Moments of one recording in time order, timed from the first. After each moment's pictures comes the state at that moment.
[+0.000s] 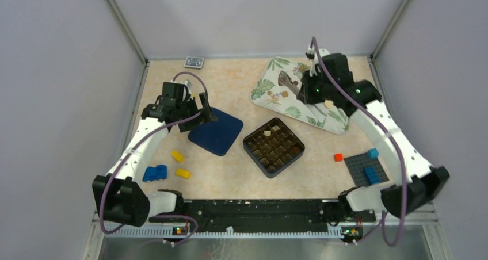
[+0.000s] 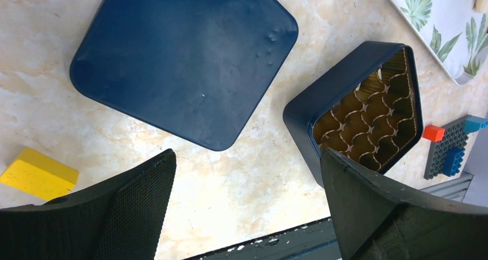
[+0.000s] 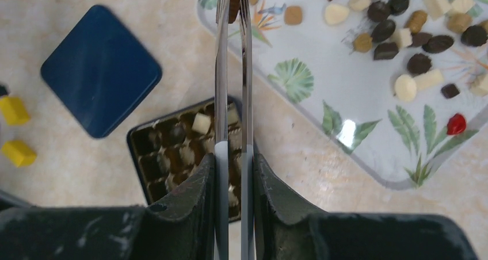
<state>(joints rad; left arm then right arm) -0.17 1.24 1.08 -0.73 0.24 -0.49 0.44 1.42 1.54 -0.81 0.02 0.19</state>
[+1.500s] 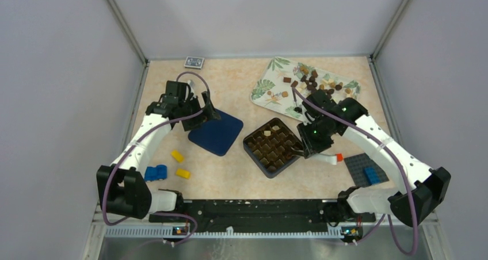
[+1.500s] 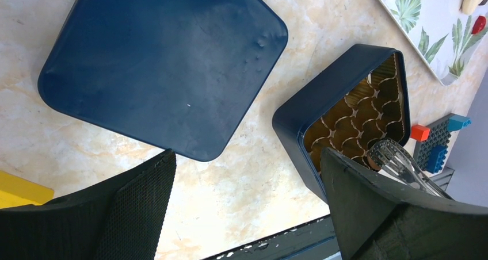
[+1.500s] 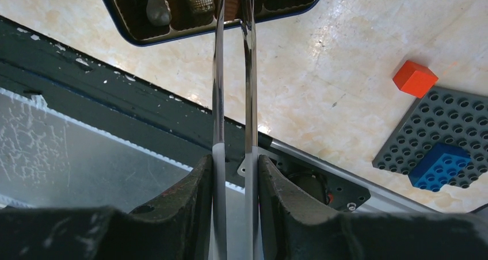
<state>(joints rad) -0.17 1.31 1.07 -0.67 0.30 -0.52 0.63 1.24 1.26 -1.33 -0.09 0.24</state>
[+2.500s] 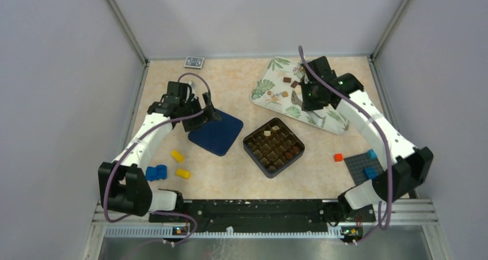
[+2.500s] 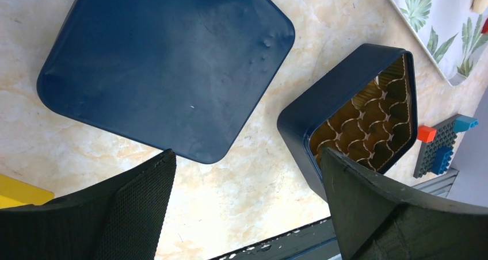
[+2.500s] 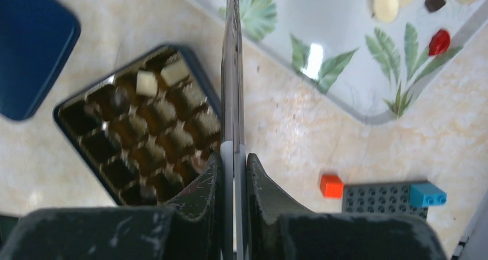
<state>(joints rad) -0.17 1.34 1.06 -0.65 0.30 -0.52 0.51 1.41 1.52 -1.08 0.16 0.27</state>
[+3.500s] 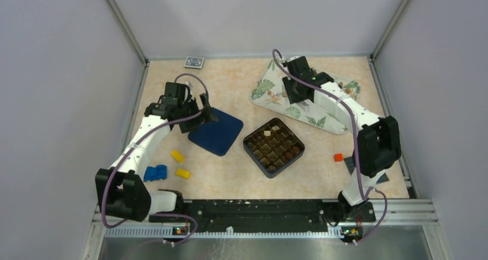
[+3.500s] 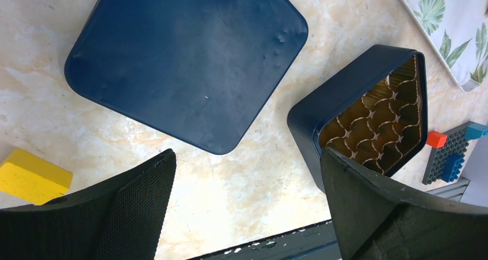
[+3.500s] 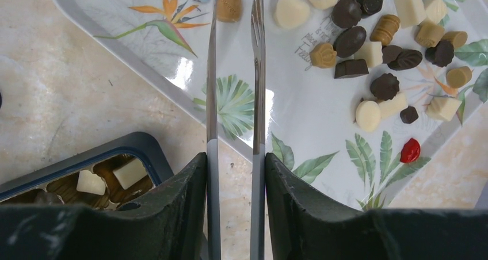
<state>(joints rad) -0.17 1.29 1.07 -0.71 0.25 -0.51 0.48 1.72 1.50 -0.69 0.25 0.05</state>
